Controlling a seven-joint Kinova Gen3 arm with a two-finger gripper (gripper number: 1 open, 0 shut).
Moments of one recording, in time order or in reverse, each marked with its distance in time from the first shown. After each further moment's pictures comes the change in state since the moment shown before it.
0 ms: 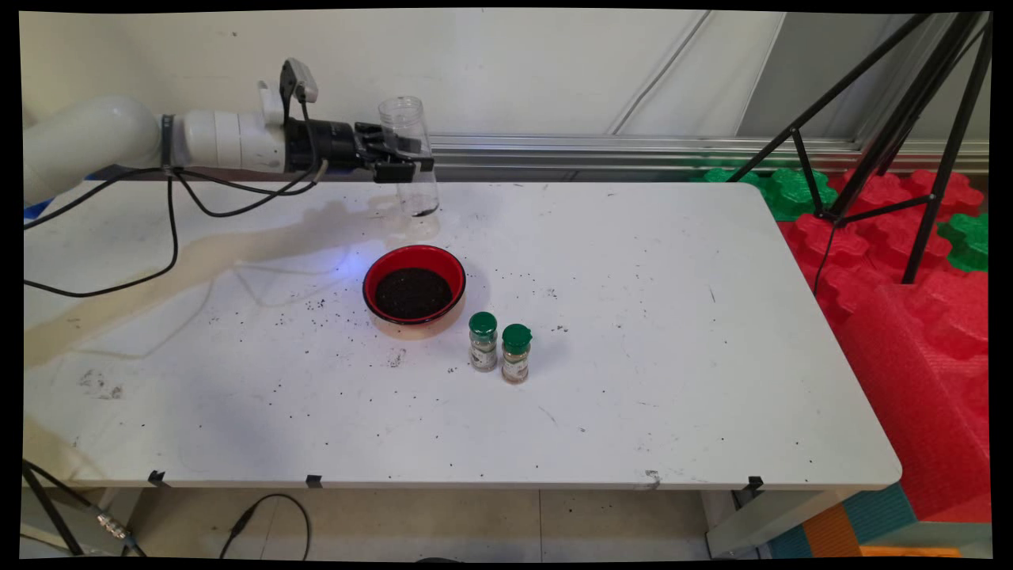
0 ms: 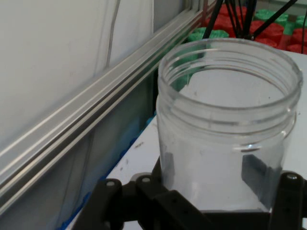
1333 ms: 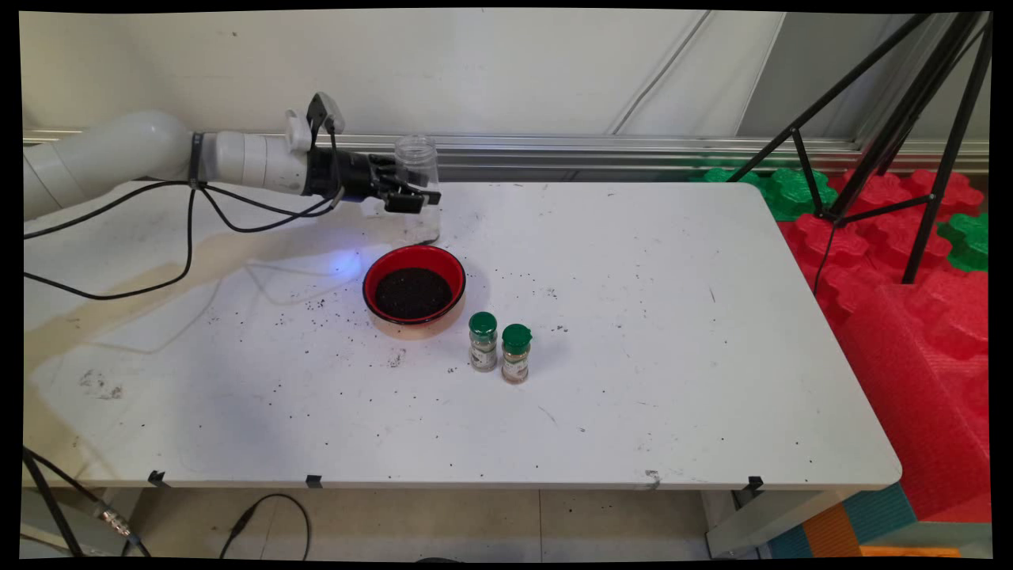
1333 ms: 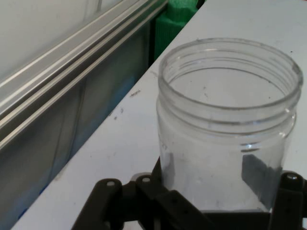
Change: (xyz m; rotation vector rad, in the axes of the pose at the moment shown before) arm -0.032 -0.007 0.028 -0.017 -0.113 -0.018
